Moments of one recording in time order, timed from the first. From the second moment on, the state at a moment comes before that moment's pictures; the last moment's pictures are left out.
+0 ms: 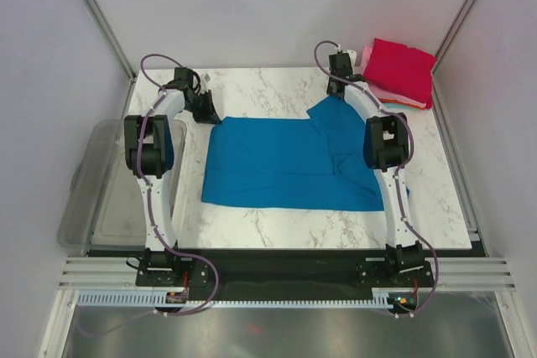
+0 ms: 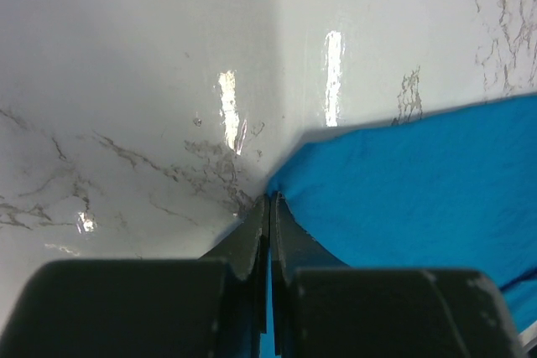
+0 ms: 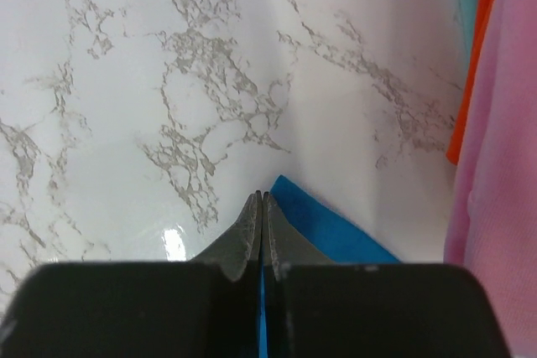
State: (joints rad) left arm -0.02 2.33 1.84 -0.60 0.43 -0.17; right arm 0.21 2.64 2.34 -0.44 0.31 0.30
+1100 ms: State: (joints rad) left arm -0.04 1.79 1.37 -0.54 0.35 -0.23; right arm 0.22 1.53 1.29 -0.34 0.22 0.38
